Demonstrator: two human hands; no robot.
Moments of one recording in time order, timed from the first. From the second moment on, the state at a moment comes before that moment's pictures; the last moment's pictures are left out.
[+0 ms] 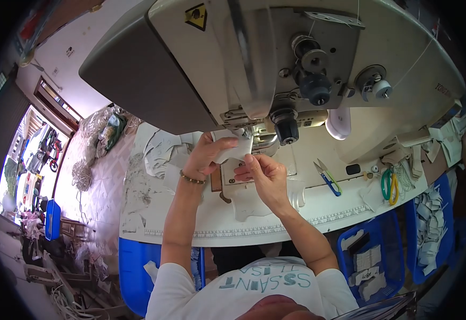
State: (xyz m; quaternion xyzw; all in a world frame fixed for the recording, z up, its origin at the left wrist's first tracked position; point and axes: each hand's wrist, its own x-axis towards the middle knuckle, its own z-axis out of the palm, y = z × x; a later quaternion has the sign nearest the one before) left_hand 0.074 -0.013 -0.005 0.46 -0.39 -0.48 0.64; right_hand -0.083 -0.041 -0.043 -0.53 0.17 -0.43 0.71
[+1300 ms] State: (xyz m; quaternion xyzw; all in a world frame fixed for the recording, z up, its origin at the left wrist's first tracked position) left_hand 0.045 0.053 -0.039 0.43 -0.45 -0.24 0.75; right_hand -0.092 -0.022 -0.070 -0.48 0.13 -0.44 0.75
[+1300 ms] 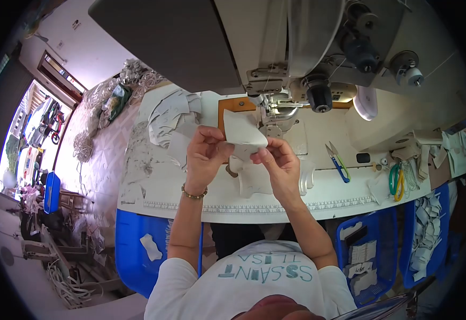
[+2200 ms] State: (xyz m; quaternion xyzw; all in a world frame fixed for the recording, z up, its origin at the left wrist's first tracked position) left_hand 0.017 0.077 -0.048 0.59 -0.61 0.20 0.49; right_hand -0.102 -0.009 -0.075 -0.65 0.18 -0.54 0.51
